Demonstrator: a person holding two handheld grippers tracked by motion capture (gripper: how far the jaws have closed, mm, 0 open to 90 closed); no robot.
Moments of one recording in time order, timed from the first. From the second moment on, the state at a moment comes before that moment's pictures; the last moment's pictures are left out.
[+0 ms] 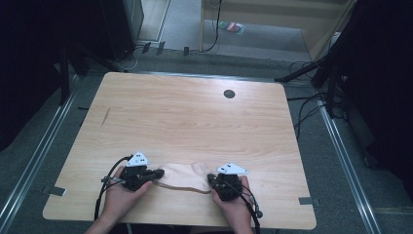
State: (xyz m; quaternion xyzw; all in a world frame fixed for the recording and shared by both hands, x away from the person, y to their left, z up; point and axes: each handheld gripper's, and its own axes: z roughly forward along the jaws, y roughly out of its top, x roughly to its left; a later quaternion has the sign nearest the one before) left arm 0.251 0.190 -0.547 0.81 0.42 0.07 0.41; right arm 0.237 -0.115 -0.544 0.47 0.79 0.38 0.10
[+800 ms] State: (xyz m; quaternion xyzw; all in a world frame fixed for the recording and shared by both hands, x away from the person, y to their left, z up) left arm 0.238 0.198 -0.551 0.80 0.43 0.06 0.41; right arm 0.250 -0.110 -0.545 0.44 0.80 0.37 0.18
